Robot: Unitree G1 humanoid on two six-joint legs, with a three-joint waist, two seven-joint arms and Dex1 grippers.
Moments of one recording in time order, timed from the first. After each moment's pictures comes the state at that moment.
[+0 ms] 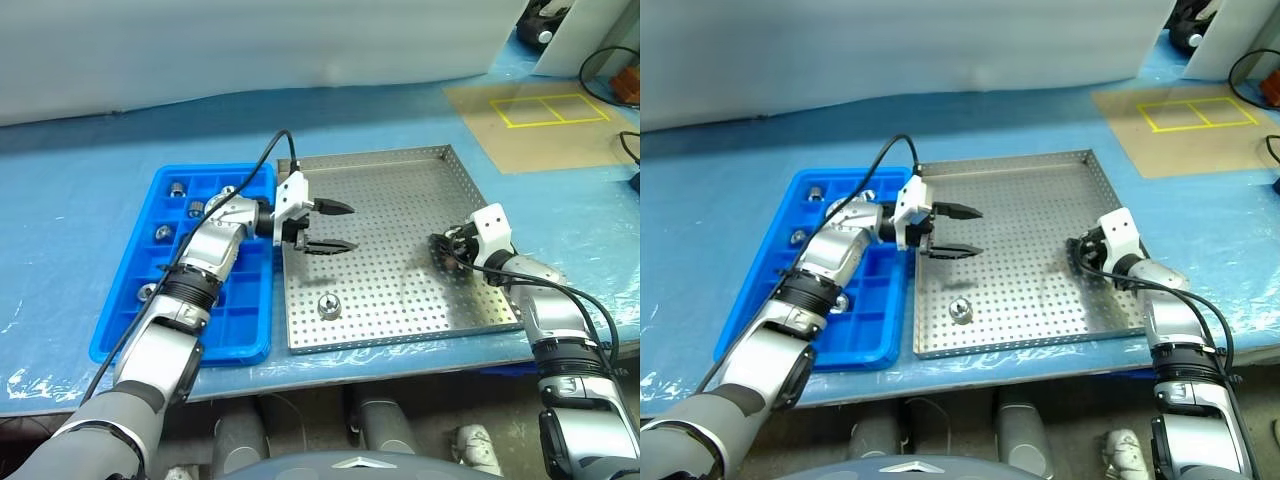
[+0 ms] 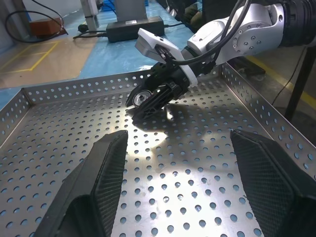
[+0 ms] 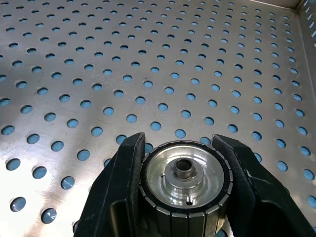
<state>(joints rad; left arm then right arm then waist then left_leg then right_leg) -0.79 0.28 -0.20 0.49 -0.26 -0.03 -1.30 -0.38 -0.56 -0.12 0.36 0.13 0.26 0.60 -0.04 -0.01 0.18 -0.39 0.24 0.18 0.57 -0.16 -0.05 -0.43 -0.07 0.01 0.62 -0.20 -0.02</state>
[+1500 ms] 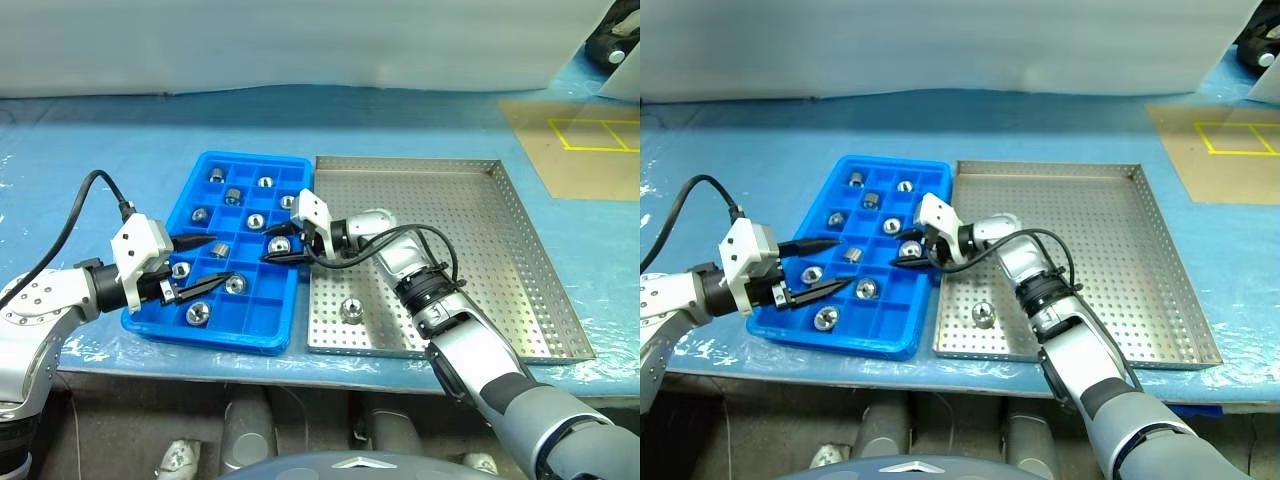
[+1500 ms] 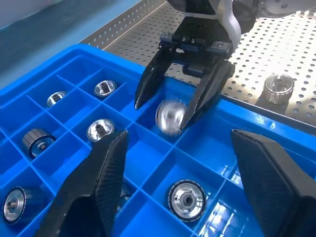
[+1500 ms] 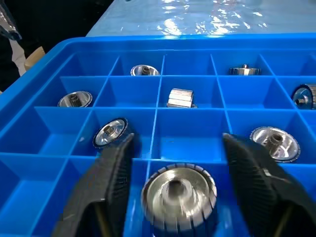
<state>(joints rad) -0.01 0.81 0.30 -0.46 -0.49 0.45 -0.99 -0.86 -0.12 0.32 0.65 0.10 0.07 1.13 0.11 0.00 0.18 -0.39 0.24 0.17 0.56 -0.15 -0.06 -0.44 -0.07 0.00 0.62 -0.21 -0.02</state>
